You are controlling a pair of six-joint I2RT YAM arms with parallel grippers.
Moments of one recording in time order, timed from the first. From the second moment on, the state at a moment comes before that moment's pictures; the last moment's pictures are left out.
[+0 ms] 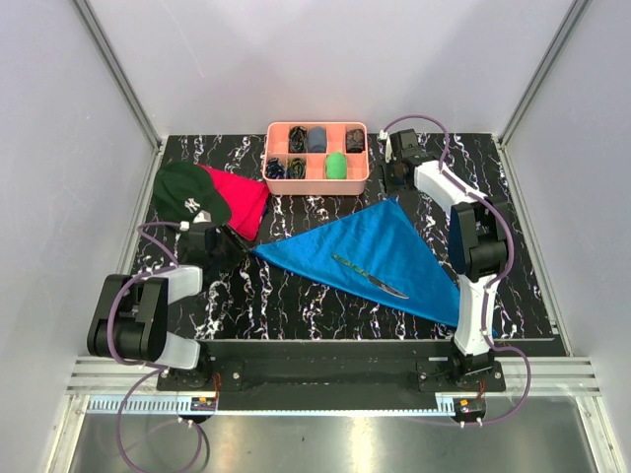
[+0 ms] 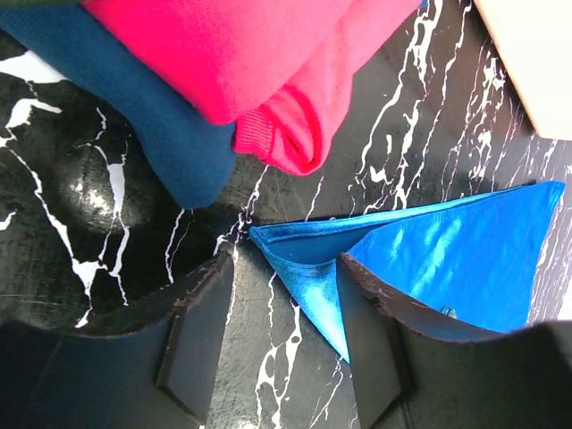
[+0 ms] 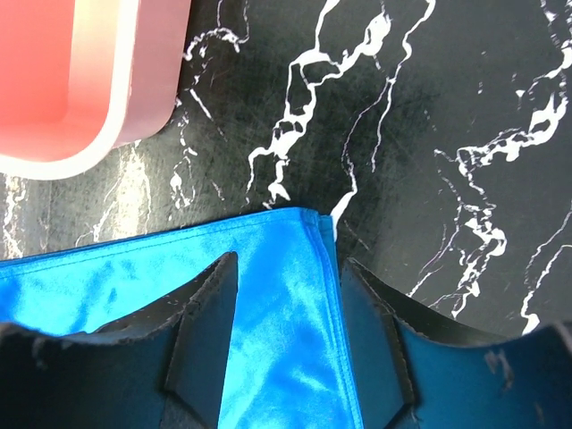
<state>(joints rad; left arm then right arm) -0.09 1.43 0.45 0.29 0.17 -0.84 0.26 2.10 1.69 -0.51 0.05 0.00</state>
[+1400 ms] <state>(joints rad) -0.10 1.51 0.52 0.24 0.18 -0.79 0.54 1.89 1.28 -0.42 -0.40 0.20</state>
